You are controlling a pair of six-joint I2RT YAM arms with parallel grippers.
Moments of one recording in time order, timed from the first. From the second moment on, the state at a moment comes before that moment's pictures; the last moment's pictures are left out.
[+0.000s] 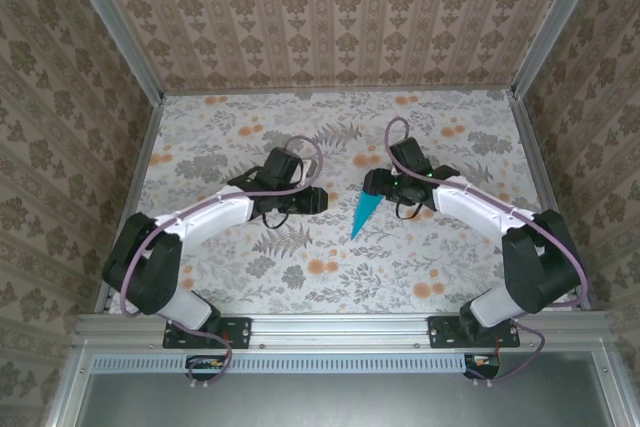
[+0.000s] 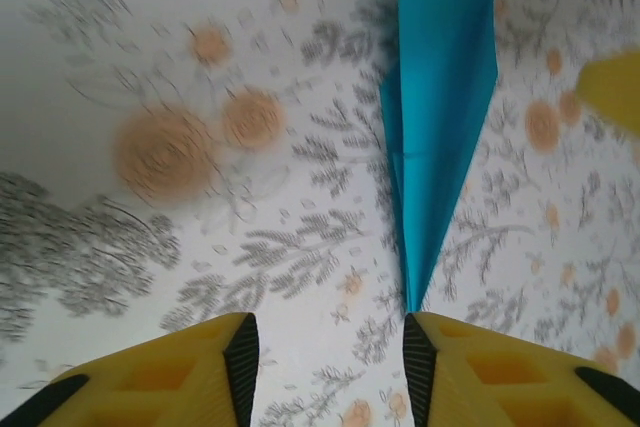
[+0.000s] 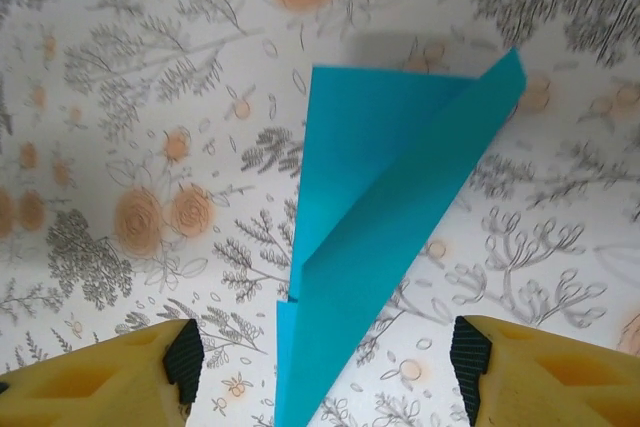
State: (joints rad) left arm -0.66 1.49 0.94 -0.33 0.28 -0.47; right arm 0.46 1.52 0.97 -0.42 -0.04 0.68
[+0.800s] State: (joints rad) left arm -0.57 1.33 0.91 -0.35 0.13 -0.42; right arm 0.57 1.53 1.04 -0.43 -0.07 0.73
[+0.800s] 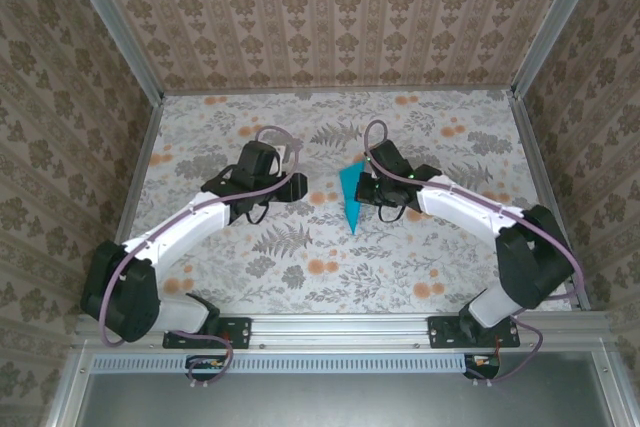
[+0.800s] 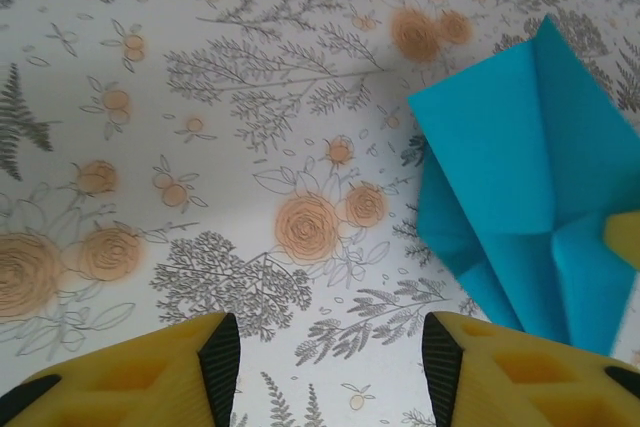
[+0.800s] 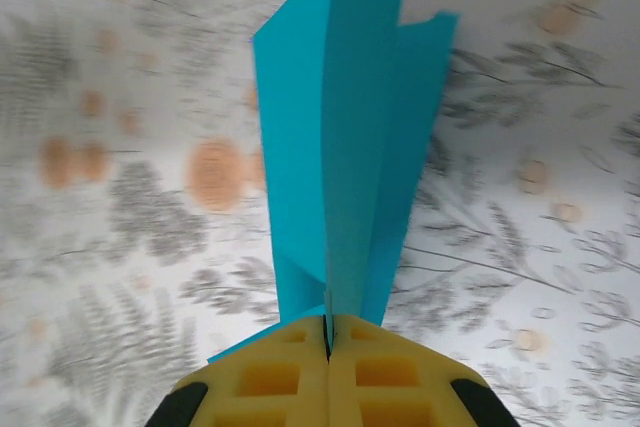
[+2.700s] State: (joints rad) left arm -0.34 1.07 0.75 -0.26 0.15 -0.44; right arm 0.65 1.61 0.98 -0.63 0.00 0.66
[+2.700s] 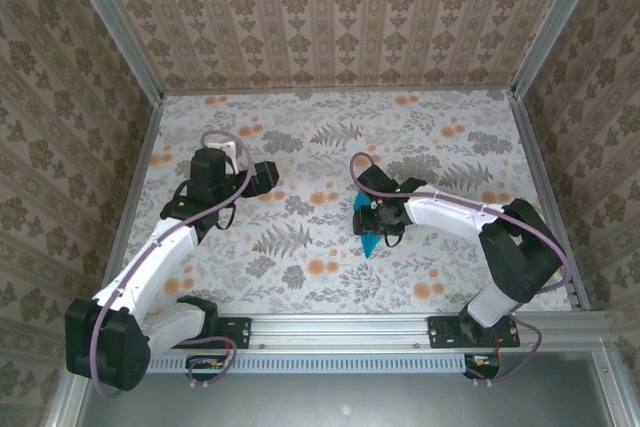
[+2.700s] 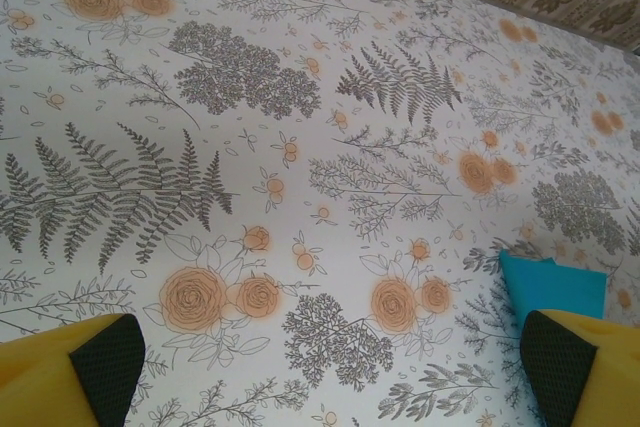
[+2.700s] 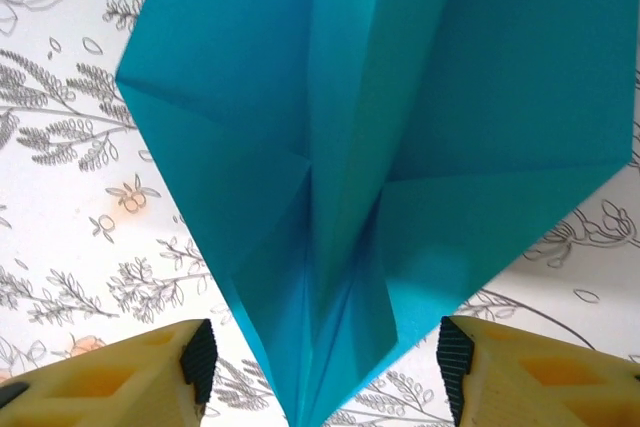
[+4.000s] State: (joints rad) left arm -0.31 1.02 0.73 -0.27 0.17 -0.45; right arm 0.64 1.69 1.03 -0.63 0.02 0.67
